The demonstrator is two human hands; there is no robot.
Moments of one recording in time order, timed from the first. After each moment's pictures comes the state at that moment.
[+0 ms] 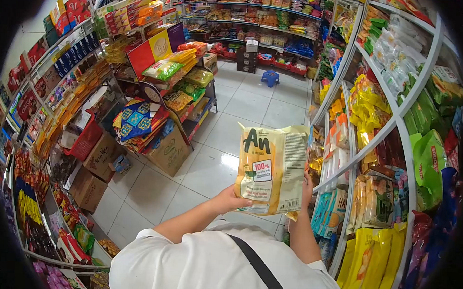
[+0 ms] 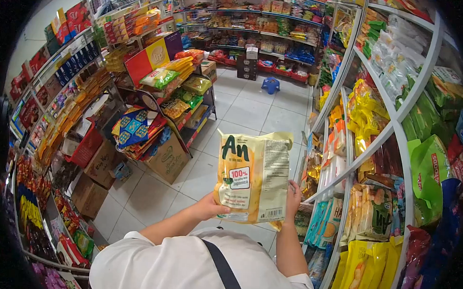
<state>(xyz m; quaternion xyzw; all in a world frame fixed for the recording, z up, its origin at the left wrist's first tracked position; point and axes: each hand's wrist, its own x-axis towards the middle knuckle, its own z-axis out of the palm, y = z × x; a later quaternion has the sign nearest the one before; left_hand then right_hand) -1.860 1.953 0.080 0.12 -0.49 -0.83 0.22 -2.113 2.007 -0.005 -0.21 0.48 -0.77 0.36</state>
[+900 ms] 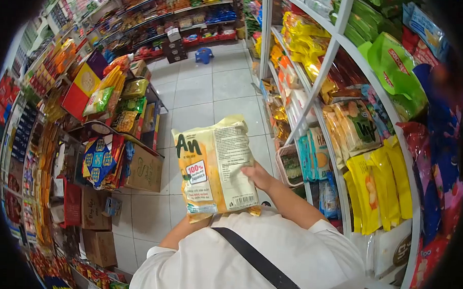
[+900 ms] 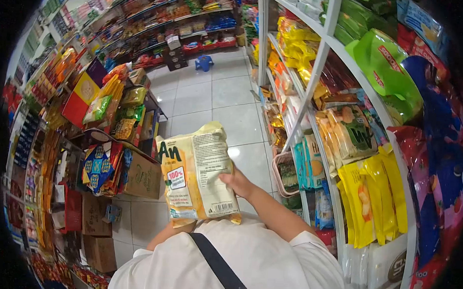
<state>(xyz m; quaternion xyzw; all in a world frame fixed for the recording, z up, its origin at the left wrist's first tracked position) -1.867 1.956 0.024 0.15 -0.05 -0.98 0.10 -2.050 2.043 0.056 -0.35 0.40 -0.64 0.56</state>
